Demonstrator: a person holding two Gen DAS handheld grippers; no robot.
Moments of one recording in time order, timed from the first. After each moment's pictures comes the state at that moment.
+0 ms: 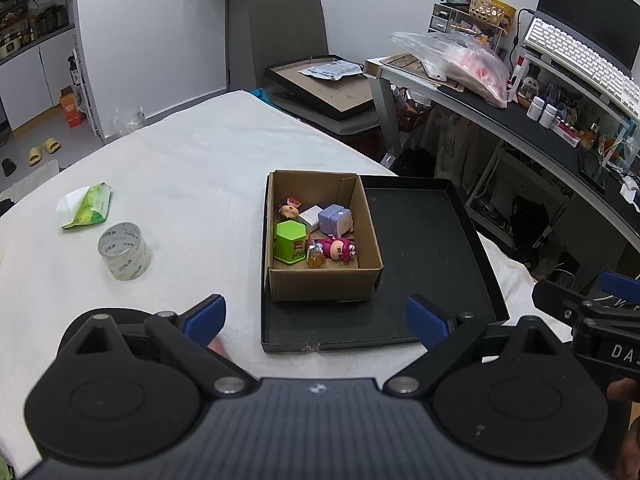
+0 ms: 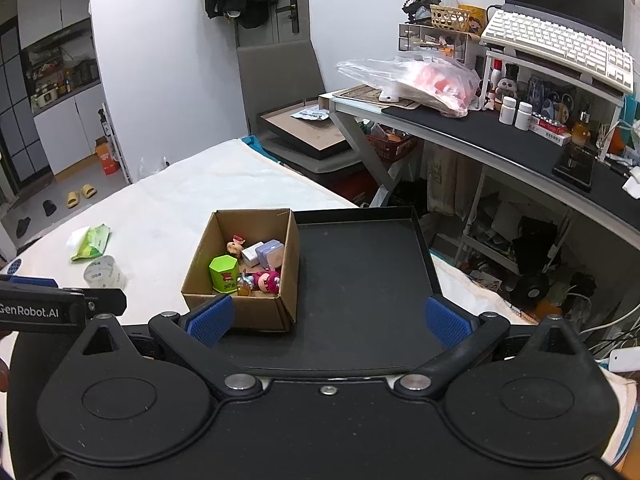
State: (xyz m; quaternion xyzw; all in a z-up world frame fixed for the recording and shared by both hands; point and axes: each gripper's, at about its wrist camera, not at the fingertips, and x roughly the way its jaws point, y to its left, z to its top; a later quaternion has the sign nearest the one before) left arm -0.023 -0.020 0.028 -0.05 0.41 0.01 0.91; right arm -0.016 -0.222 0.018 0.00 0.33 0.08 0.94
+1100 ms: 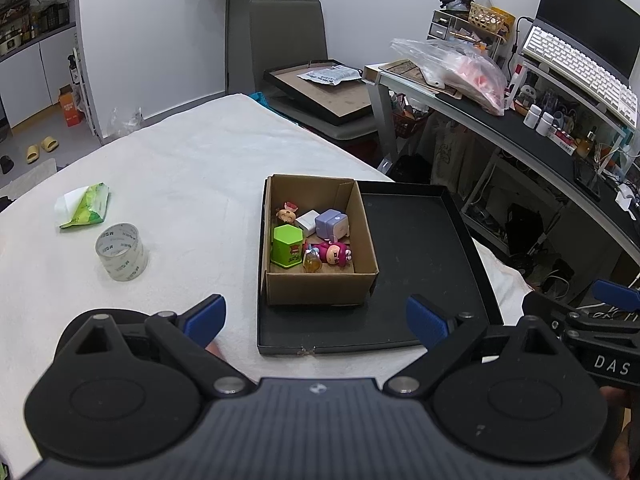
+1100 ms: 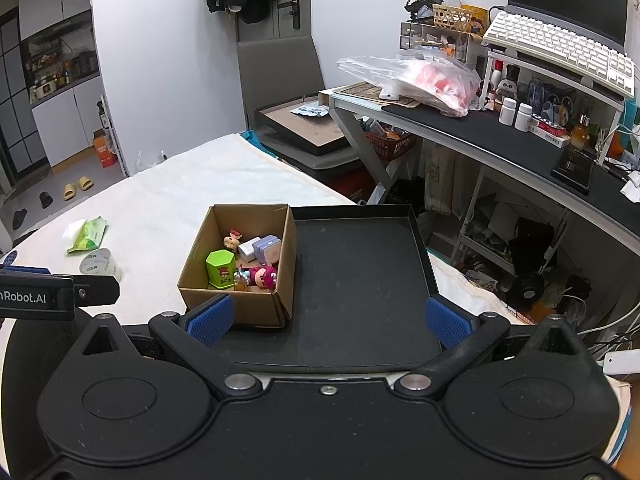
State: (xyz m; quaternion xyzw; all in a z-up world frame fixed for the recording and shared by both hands) left arm -0.025 -0.020 0.033 -0.06 0.40 0.01 0.91; right arm -0.018 -0.219 0.017 -0.01 0.34 0.08 0.94
